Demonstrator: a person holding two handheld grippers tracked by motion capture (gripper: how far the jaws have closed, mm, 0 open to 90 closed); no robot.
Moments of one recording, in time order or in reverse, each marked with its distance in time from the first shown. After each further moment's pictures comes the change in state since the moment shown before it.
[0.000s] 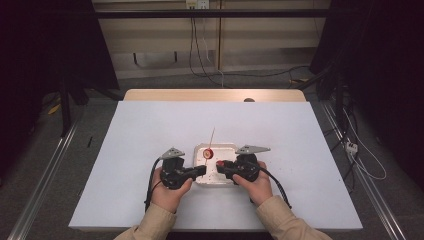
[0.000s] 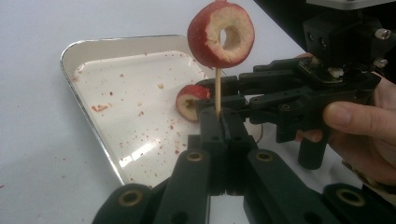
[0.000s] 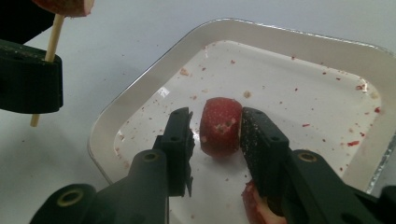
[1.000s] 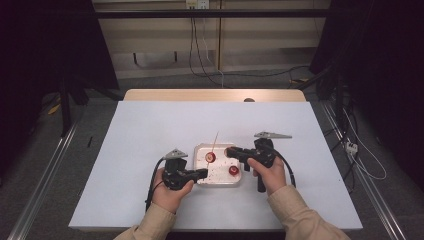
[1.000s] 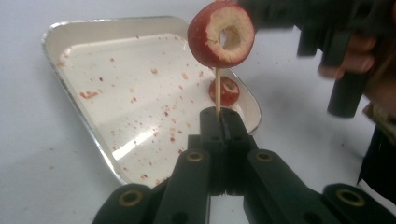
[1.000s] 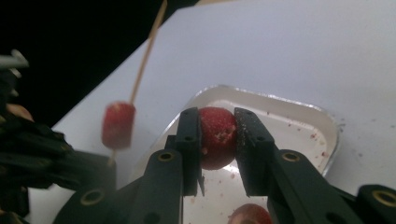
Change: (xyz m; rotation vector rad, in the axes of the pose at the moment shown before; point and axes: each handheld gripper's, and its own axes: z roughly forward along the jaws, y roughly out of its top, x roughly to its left) left arm -0.002 -0.003 0.006 0.078 -0.026 0.015; right arm -0.027 0.035 -0.043 -0.133 0.102 0.172
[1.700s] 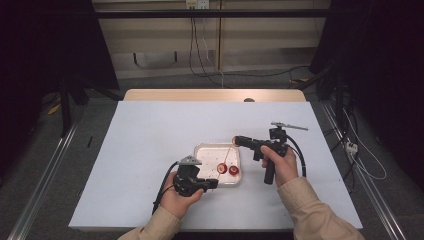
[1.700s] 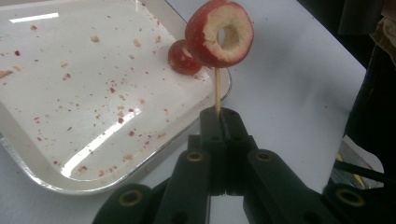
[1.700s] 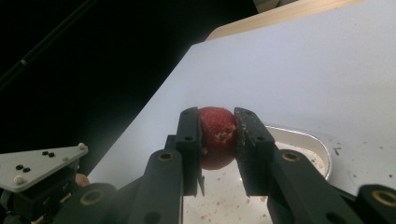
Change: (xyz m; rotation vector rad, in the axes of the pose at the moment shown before) left arm -0.019 -0.006 0.018 0.115 -0.069 0.075; right arm -0.013 0.023 -0.023 -0.077 0.084 0.154
